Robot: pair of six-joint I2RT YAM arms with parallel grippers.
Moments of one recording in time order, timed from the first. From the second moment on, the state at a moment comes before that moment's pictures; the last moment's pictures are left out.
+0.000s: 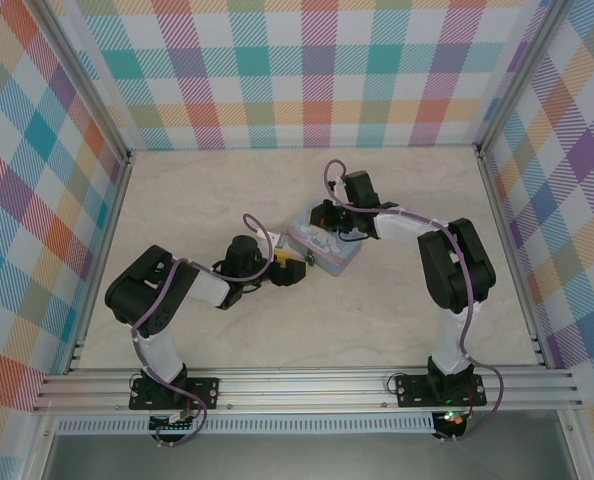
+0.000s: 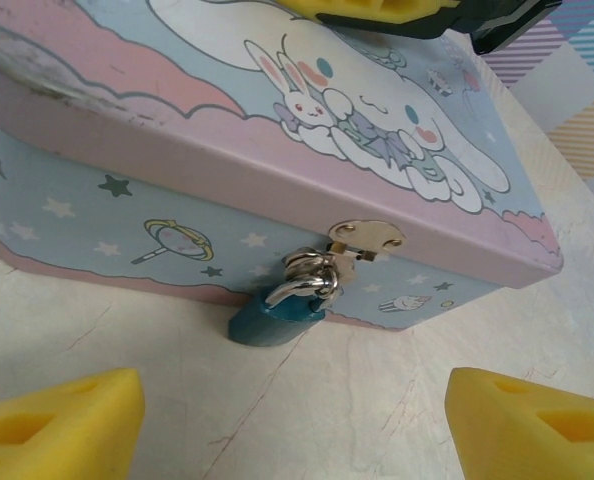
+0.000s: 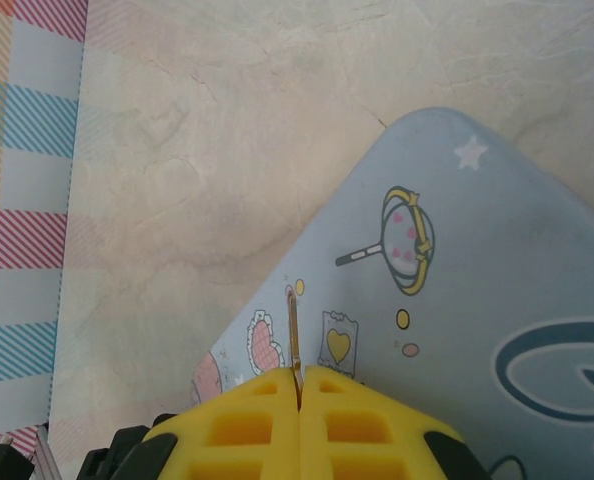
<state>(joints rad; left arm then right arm) -0.53 1.78 0.57 0.75 0.44 -0.39 0.45 1.94 1.25 -0.06 -0.53 0.65</state>
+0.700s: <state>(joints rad) -0.53 1.66 0.49 0.69 0.41 -0.36 0.54 1.92 1.19 0.04 -0.48 0.68</state>
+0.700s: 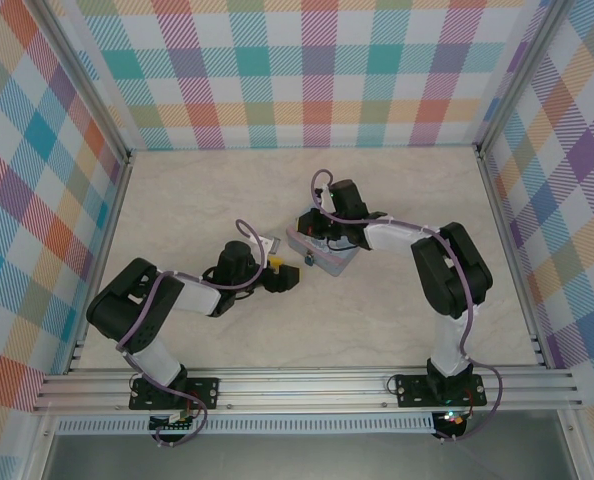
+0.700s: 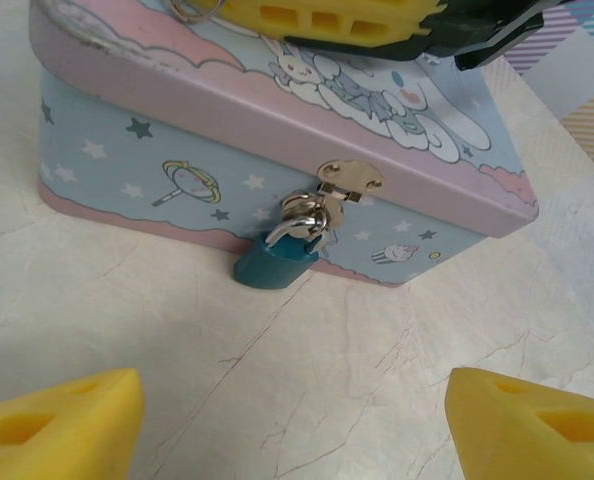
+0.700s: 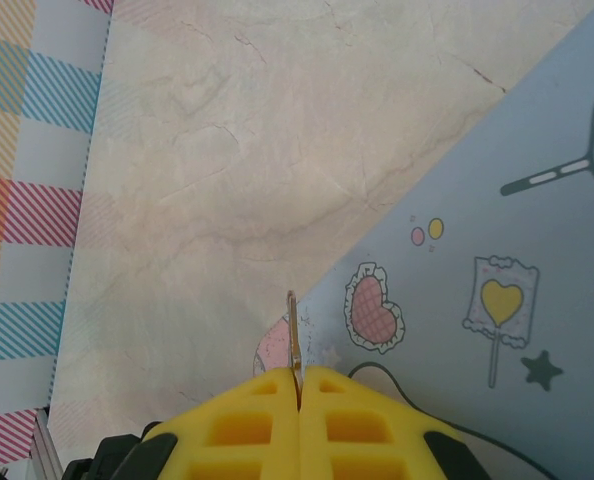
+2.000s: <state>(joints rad) -0.57 1.68 0.48 0.68 0.40 -0.35 0.59 1.83 1.08 0.11 -0.50 0.75</state>
